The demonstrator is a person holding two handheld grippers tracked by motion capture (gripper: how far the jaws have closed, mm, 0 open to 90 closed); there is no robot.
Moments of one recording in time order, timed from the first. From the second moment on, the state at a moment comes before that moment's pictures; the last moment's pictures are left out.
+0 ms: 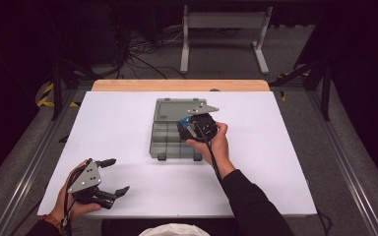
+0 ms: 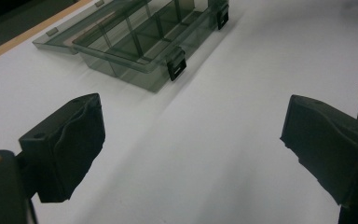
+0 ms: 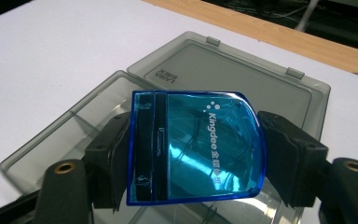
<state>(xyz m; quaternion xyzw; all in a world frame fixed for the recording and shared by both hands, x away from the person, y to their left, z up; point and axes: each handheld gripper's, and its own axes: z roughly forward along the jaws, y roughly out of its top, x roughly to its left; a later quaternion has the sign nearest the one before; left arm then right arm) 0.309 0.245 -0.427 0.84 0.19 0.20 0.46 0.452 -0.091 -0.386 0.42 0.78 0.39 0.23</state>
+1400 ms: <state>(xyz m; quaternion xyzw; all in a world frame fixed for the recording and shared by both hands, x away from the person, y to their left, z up) 0.308 0.244 -0.429 0.85 0.19 0.19 0.46 0.488 -0.085 -0.417 0.54 0.75 0.31 0.22</state>
